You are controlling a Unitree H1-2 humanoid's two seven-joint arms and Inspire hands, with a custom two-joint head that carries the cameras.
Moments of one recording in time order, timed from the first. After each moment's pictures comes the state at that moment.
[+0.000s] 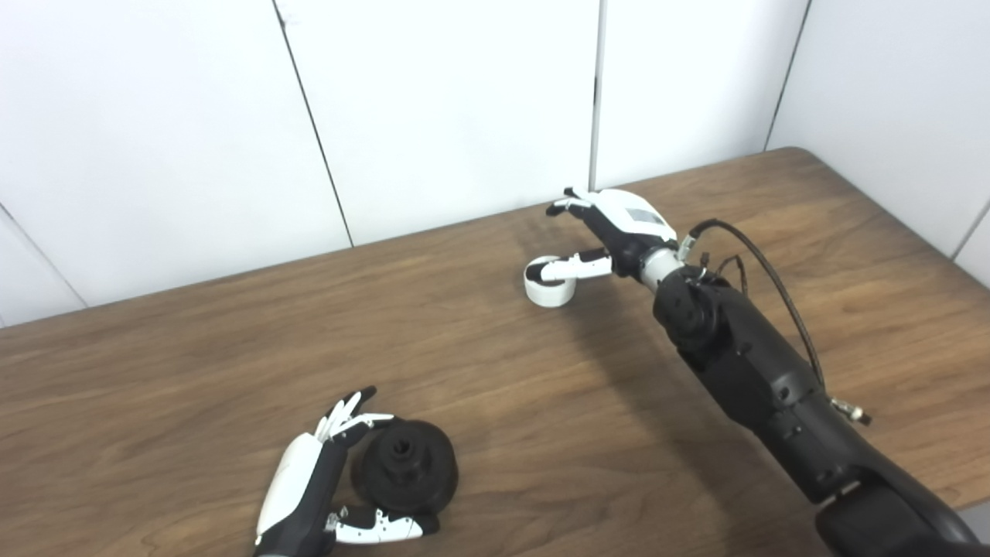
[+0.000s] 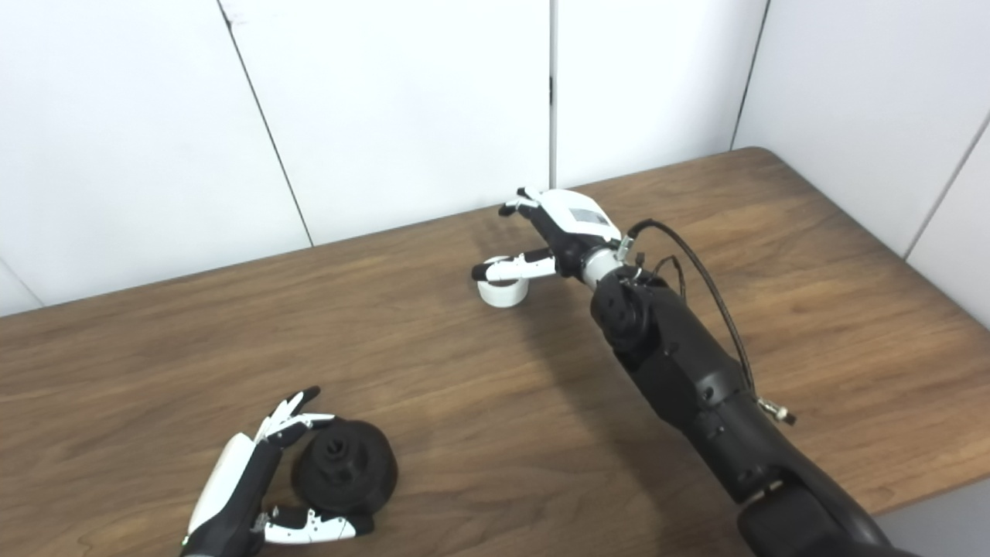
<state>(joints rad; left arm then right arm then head) 0.01 0.18 -0.27 -0.16 0.53 0.04 -0.11 -0.54 -0.41 0.22 0.22 -0.70 0.25 0.16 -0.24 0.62</state>
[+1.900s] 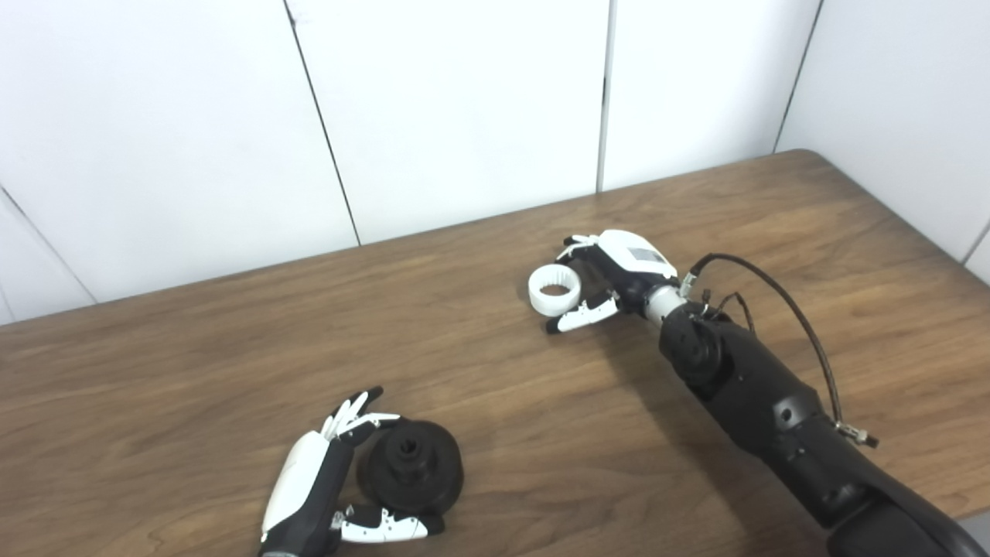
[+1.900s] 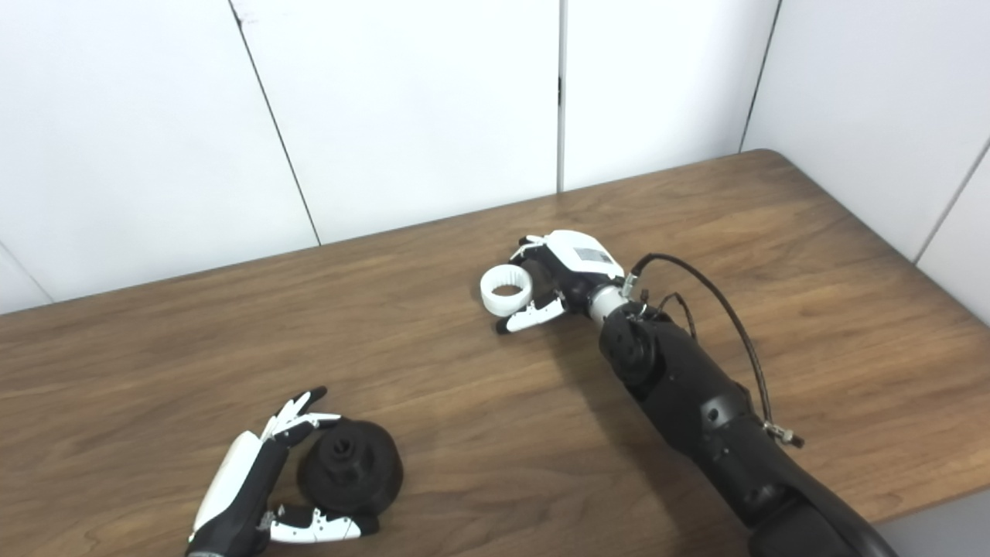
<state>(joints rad) 0.02 0.18 -0.27 -0.18 0.53 0.06 -0.13 -0.49 -0.39 0.26 0.34 -0.65 0.11 0.01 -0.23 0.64</state>
